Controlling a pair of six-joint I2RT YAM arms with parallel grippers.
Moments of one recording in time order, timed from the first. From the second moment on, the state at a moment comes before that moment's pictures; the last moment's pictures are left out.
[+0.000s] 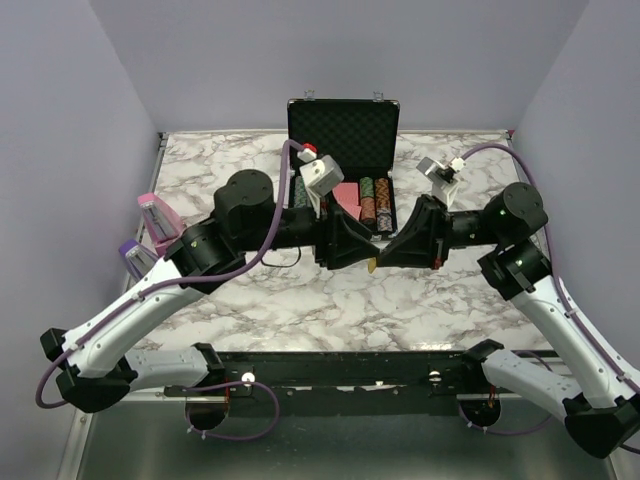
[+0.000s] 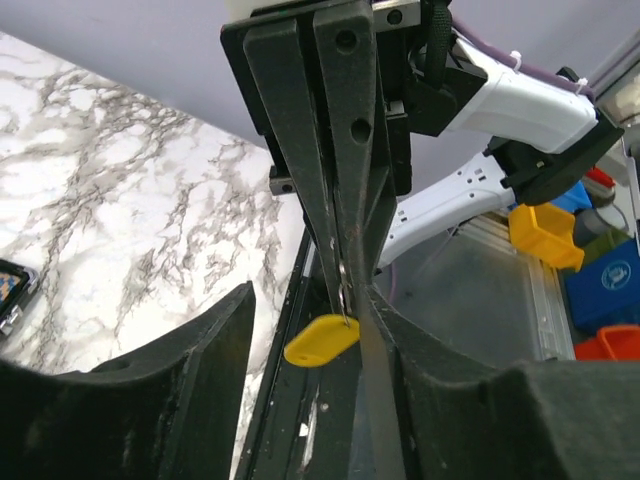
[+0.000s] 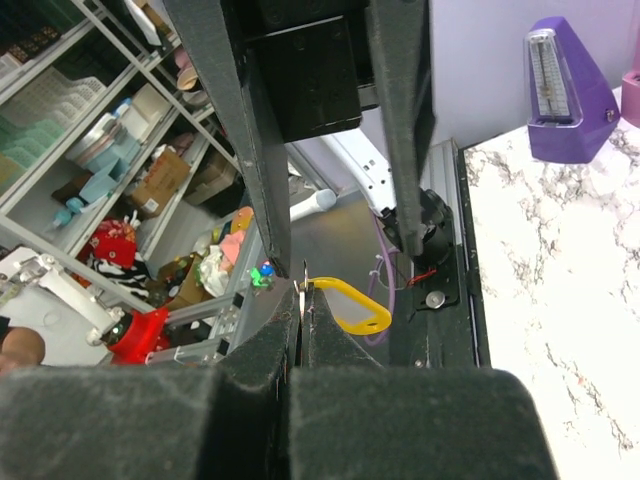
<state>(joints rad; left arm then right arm) -0.95 1.16 1.45 -0.38 0.51 -0.36 0.50 0.93 1.02 0.14 -1.19 0.78</state>
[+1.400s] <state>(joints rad) -0.95 0.52 0.87 -0.11 -0.06 -0.69 0.77 1.16 0.98 0.32 -0.91 0.82</state>
